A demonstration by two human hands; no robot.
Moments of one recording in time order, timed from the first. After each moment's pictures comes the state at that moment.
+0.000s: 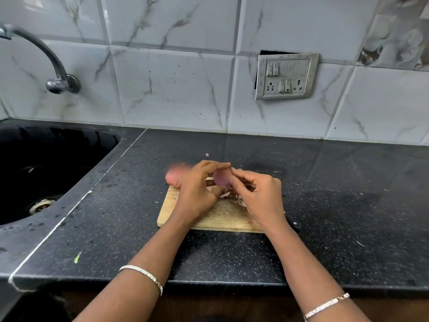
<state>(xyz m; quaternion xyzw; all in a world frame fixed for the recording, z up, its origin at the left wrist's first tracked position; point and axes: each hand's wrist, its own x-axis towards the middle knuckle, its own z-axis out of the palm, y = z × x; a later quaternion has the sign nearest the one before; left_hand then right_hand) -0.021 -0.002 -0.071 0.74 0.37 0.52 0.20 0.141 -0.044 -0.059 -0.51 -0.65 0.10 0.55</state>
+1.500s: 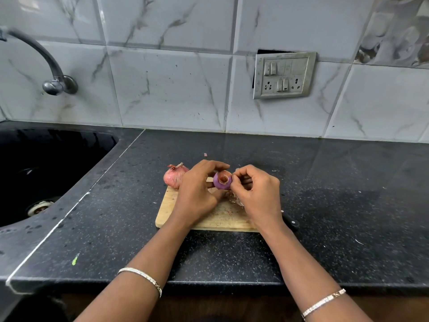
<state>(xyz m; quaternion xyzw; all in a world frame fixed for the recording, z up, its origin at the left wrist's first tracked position) -0.020 -0.009 -0.070 0.76 0.36 0.52 0.16 0.137 -0.044 -0.059 -0.52 -0.66 -0.01 0.54</state>
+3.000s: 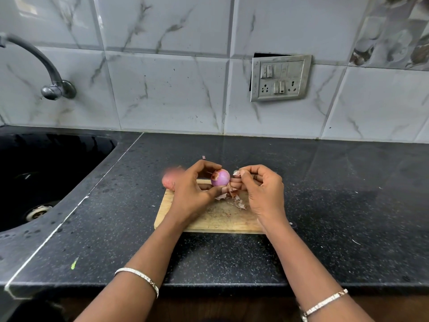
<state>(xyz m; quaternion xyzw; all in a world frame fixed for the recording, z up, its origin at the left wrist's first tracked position) -0.022 -0.006 -0.069 0.69 0.37 0.54 0.30 0.141 -0.043 -0.053 -0.50 -0.49 0.26 0.66</state>
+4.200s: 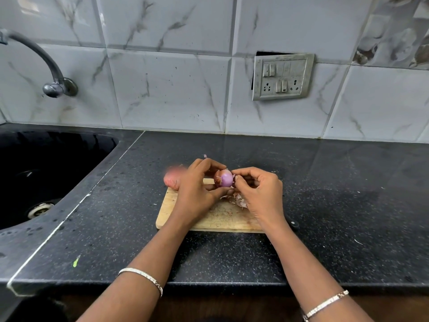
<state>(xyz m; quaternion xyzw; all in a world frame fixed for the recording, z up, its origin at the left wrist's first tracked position) -0.020 -0.013 -0.064 0.73 0.37 0.54 0.18 0.140 -0.045 -0.054 -0.54 -0.59 0.16 0.59</state>
